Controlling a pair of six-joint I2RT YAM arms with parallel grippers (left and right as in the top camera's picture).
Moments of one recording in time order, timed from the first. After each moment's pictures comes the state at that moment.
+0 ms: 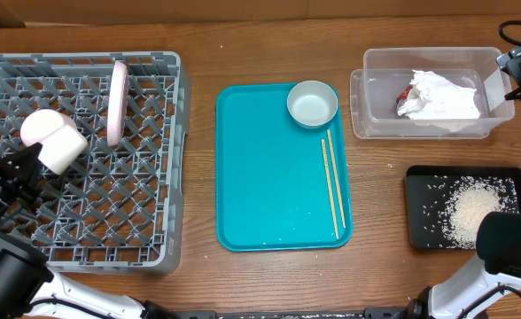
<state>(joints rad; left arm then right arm) 1.03 2.09 1.46 -1.15 1.52 0.03 -0.28 1.89 2.21 -1.57 0.28 0.90</state>
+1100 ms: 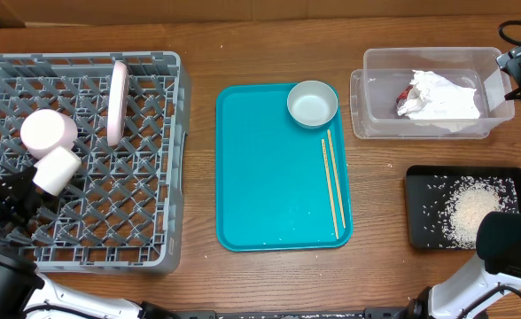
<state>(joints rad) 1.15 2.10 1.48 -1.31 1.32 0.06 -0.28 1.89 2.21 -1.57 0.28 0.90</state>
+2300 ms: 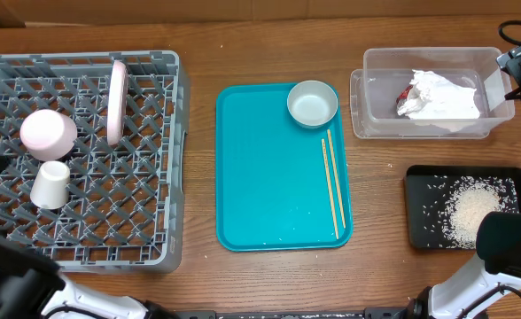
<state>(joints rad) 0.98 1.96 1.98 -1.57 0.72 -0.03 -0.28 1.89 2.21 -1.57 0.28 0.90</state>
